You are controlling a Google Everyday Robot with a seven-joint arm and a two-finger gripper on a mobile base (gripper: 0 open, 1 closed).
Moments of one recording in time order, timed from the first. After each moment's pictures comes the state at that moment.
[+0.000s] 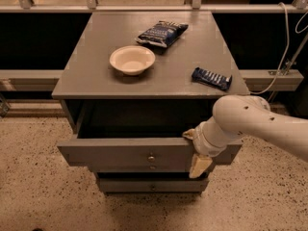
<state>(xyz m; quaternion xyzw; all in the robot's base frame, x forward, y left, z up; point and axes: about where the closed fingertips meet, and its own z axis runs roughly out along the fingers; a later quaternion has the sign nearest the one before) 0.505 -0.121 0.637 -0.73 0.65 0.05 0.18</state>
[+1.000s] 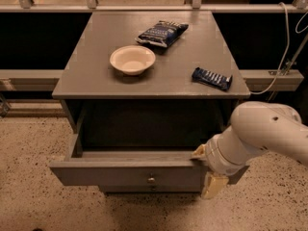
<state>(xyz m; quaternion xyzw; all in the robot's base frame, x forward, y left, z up) 0.427 -0.137 0.669 -0.74 0.64 0.07 0.16</state>
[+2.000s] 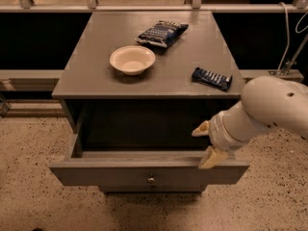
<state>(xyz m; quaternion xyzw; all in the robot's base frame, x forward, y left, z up) 0.469 -0.146 0.722 -0.73 0.65 0.04 0.21</state>
